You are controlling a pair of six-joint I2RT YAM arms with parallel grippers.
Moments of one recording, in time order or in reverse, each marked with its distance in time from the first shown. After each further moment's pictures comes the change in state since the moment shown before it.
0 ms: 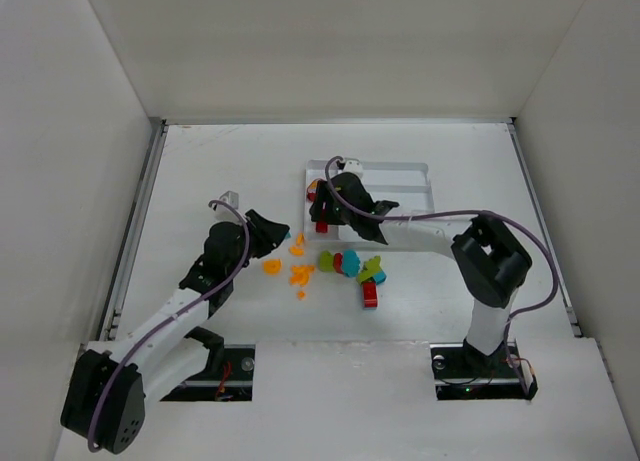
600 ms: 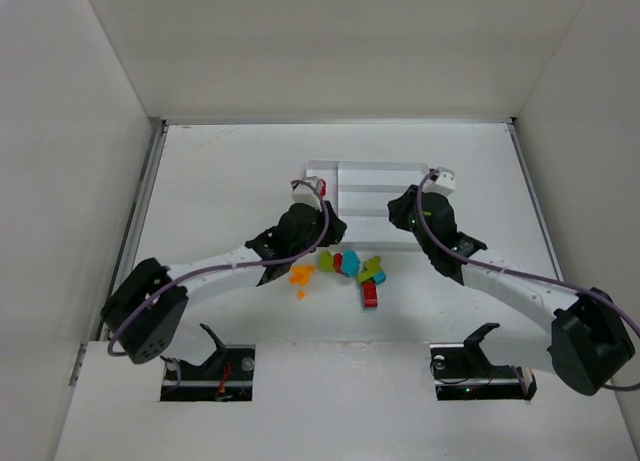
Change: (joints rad) left arm -0.400 0.447 0.330 0.040 -0.229 0.179; right arm -0.186 -0.624 -0.499 0.139 0.126 -0.015
